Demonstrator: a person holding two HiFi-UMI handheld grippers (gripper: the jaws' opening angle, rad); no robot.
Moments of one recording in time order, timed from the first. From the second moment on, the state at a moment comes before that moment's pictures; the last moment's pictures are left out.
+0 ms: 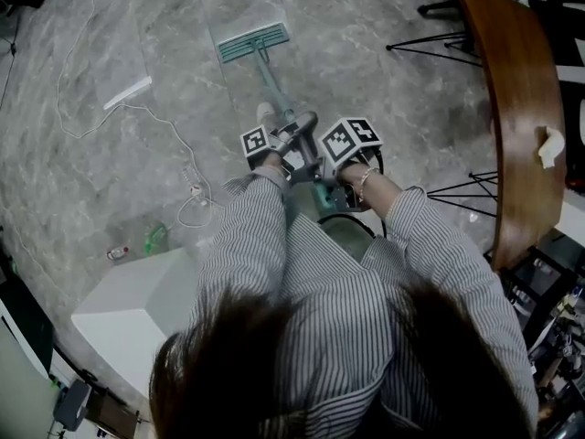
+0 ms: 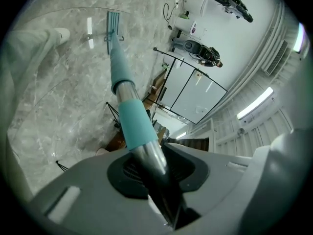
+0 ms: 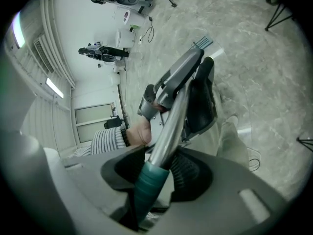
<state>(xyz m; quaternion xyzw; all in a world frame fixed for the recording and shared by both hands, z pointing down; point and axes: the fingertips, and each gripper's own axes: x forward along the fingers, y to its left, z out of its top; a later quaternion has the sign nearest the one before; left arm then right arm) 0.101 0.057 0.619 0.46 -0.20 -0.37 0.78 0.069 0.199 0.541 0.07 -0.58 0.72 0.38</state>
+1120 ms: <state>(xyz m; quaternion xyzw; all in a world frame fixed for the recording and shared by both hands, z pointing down) 0.135 0.137 0.604 0.45 -0.20 -0.32 0.81 0.091 0.268 0.514 0.07 -0.56 0.76 0.32</state>
